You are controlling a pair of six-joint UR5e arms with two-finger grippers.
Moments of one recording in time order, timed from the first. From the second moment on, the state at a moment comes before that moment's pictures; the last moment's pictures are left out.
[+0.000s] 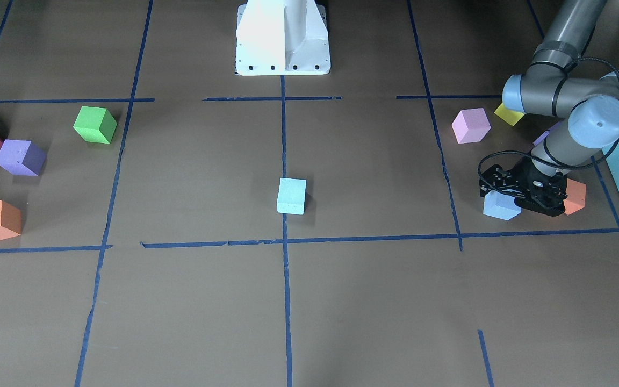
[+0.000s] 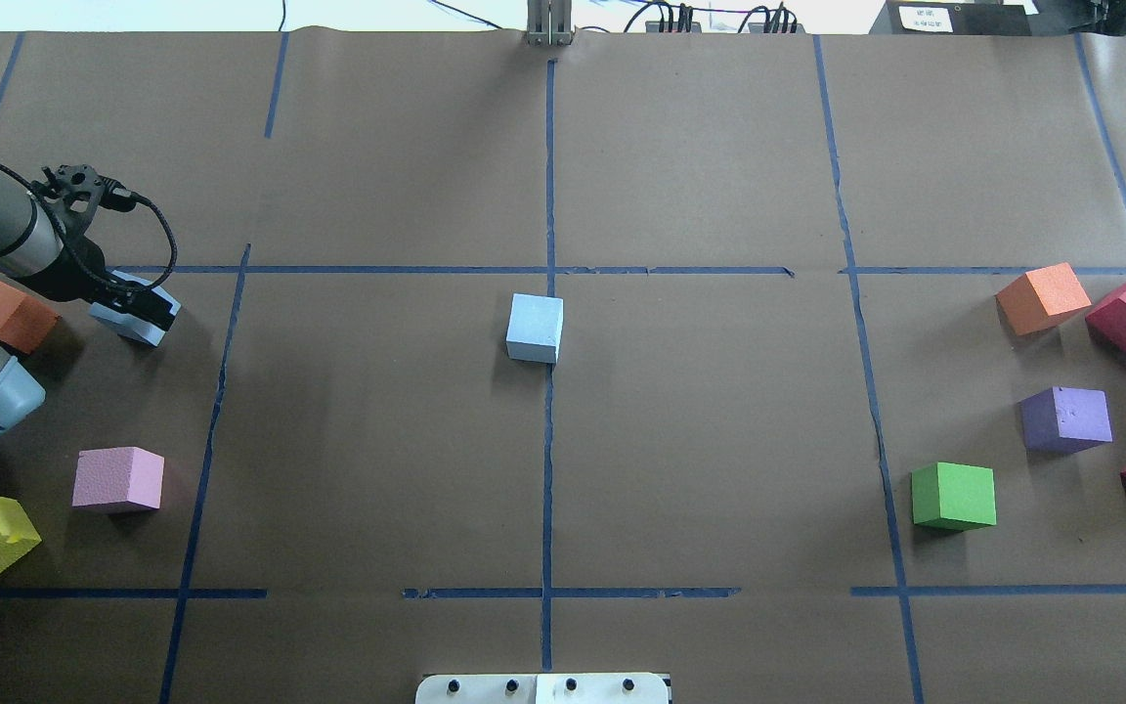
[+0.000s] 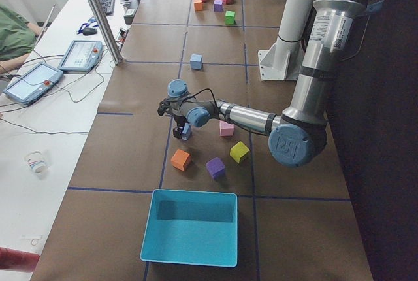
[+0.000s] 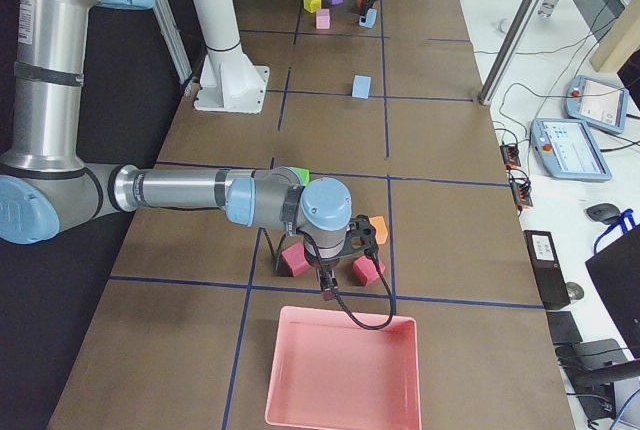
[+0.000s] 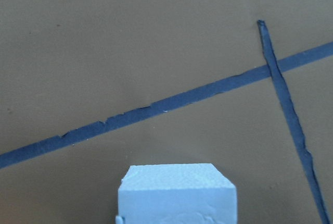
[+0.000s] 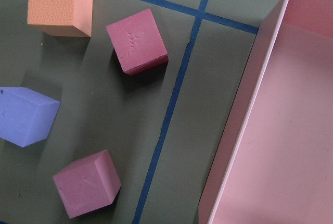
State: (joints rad) left arm -0.94 -1.79 -1.48 -2.05 -2.19 -0.53; right arm 1.64 -1.75 1.81 -1.72 2.36 -0.41
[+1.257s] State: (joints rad) left arm -0.83 -2.15 -1.59 -1.69 -2.12 -0.88; right arm 1.64 -1.75 1.81 -1.72 2.36 -0.41
